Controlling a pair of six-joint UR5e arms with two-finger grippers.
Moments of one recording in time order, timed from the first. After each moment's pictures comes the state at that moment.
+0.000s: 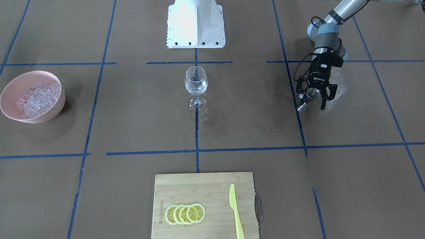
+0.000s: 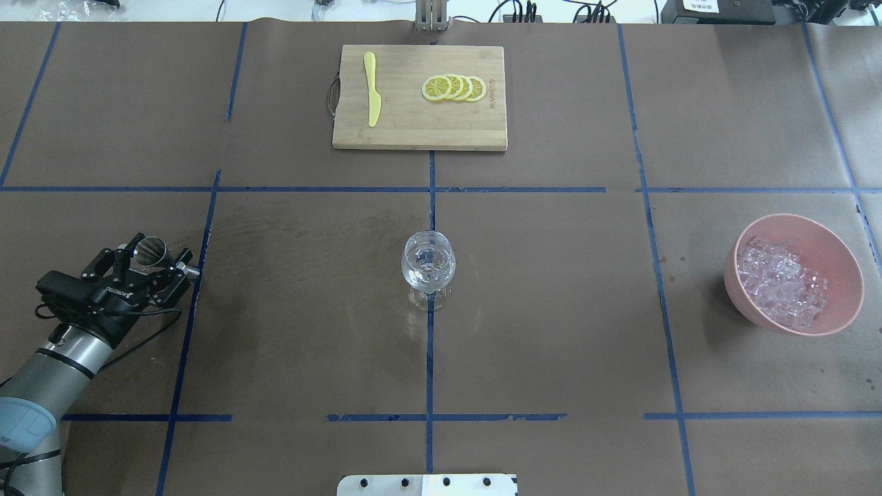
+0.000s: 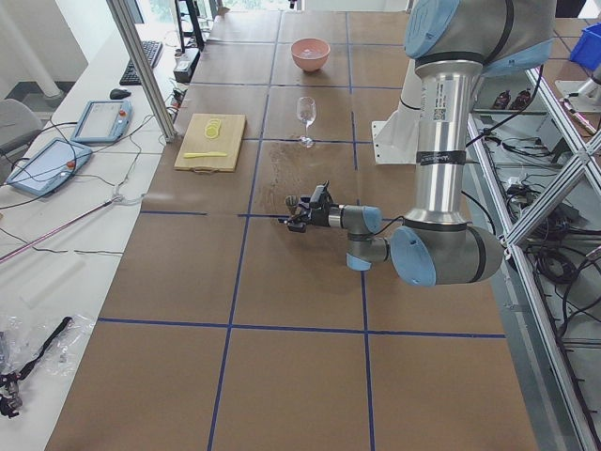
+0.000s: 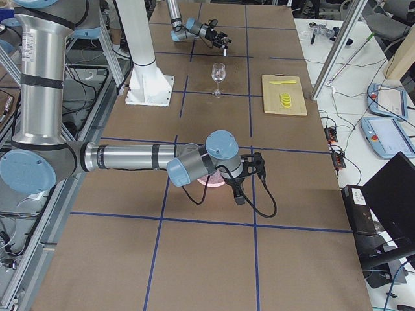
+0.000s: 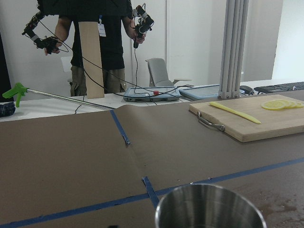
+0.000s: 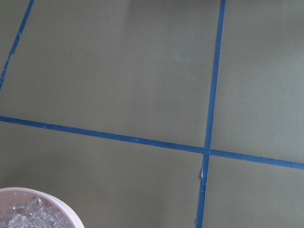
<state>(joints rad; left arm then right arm) -0.27 -1.59 -1.35 -3.36 -0.68 -0.72 1.50 -1.70 1.73 -1.14 2.35 0.23</state>
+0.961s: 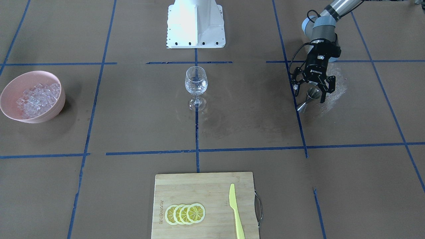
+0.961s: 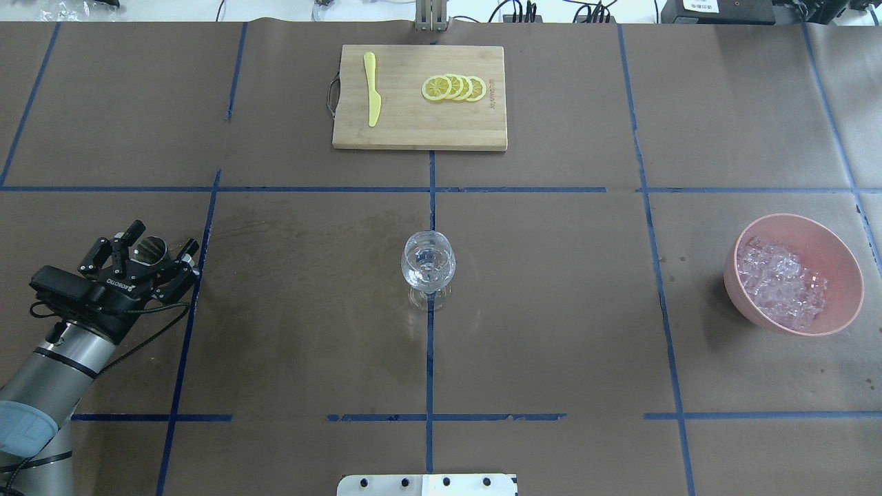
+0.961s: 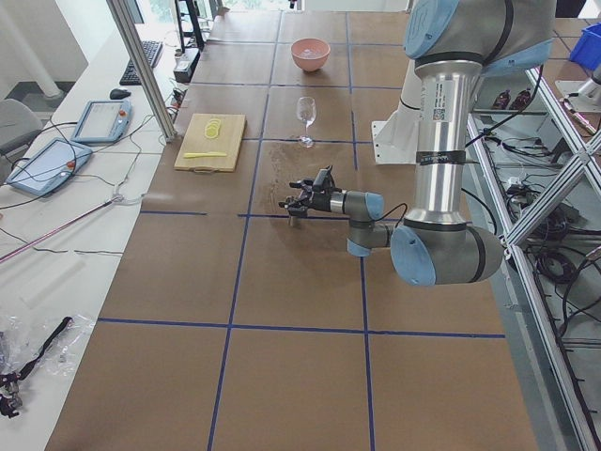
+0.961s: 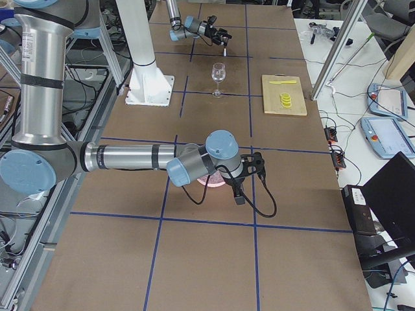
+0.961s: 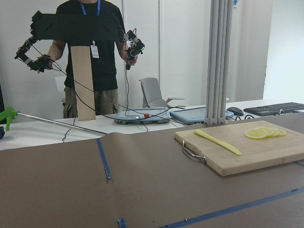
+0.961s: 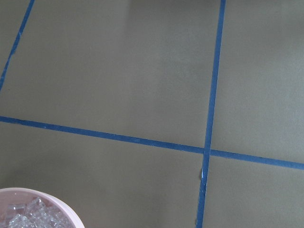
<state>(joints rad) -0.26 -1.58 -1.48 -3.36 -0.63 -0.61 1.50 -1.70 1.73 -1.14 2.35 0.23</state>
